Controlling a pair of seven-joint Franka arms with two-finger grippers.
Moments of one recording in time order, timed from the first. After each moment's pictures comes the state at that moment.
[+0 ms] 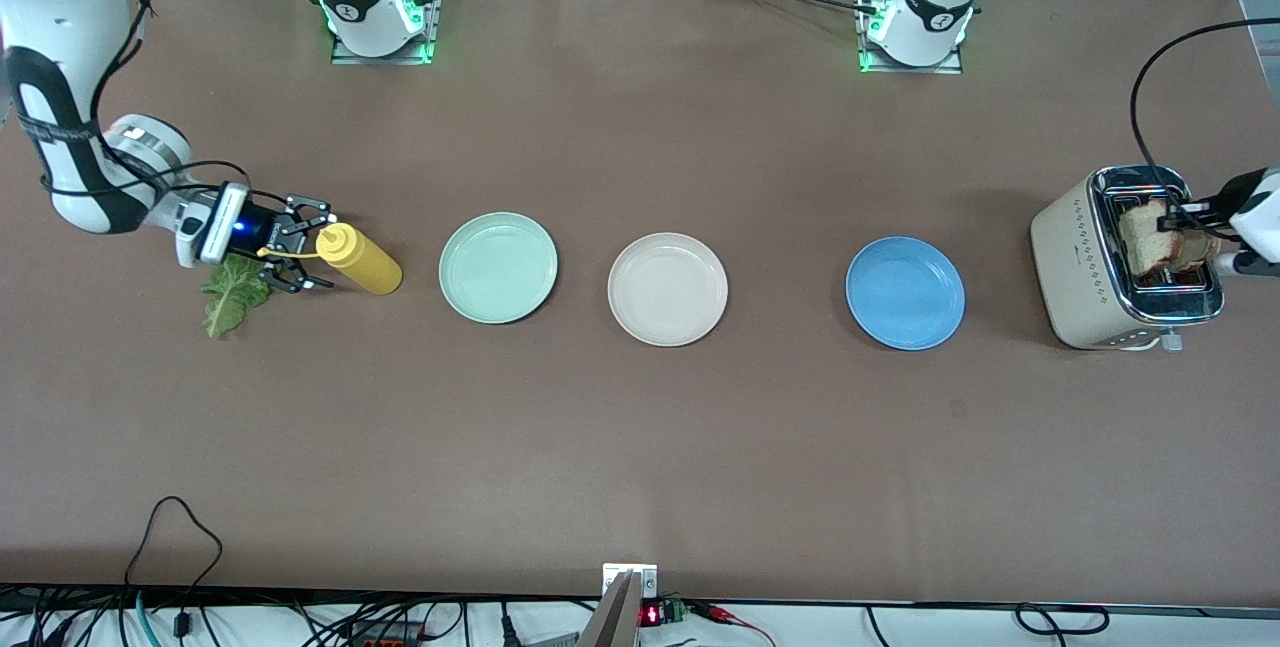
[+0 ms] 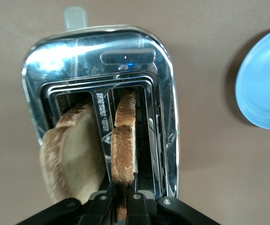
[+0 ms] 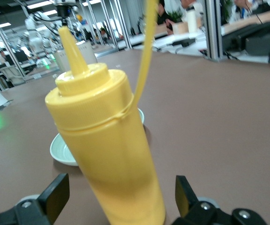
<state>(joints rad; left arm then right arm) 0.37 0.18 0.00 -1.86 0.09 1.81 0.38 -0.12 0.57 -0.25 -2.20 1.42 1.69 -2.51</state>
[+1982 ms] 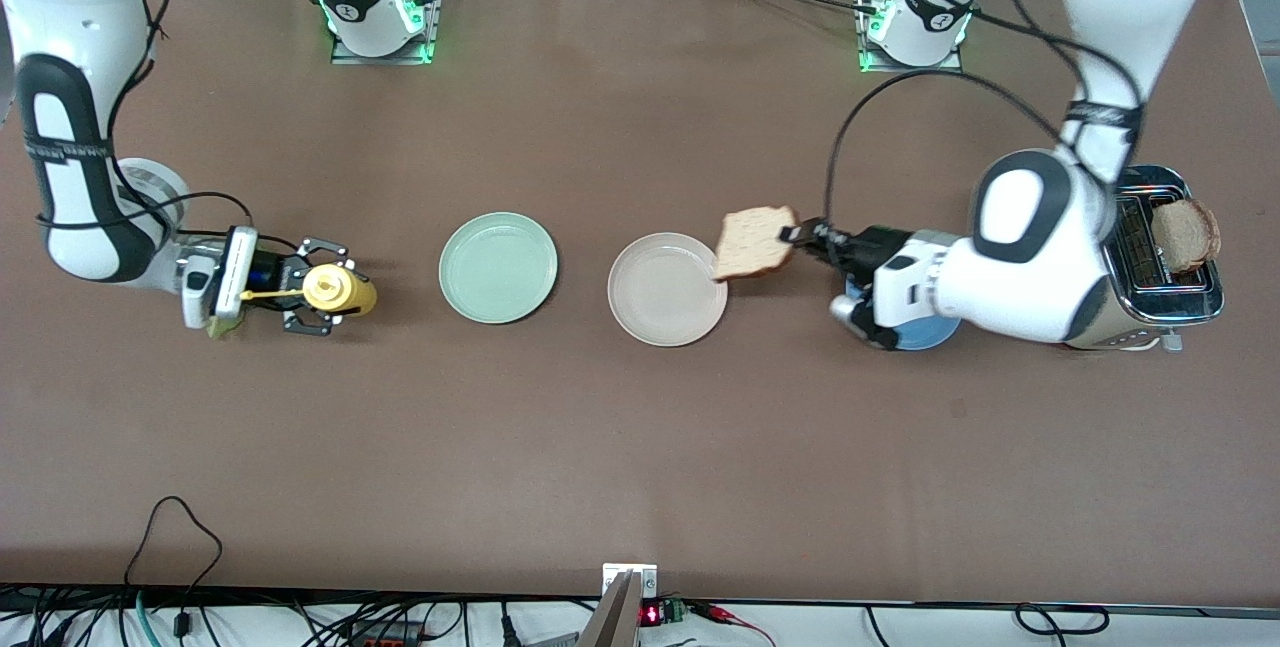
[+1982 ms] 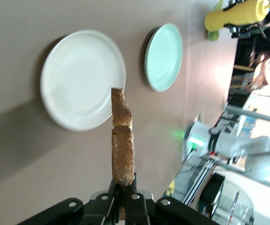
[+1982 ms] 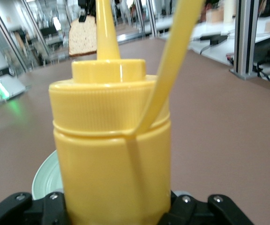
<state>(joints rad) 0.03 0.55 -0.35 -1.58 -0.73 1.75 0.29 0.02 0.53 -0.24 -1.91 1.25 1.75 -2.19</state>
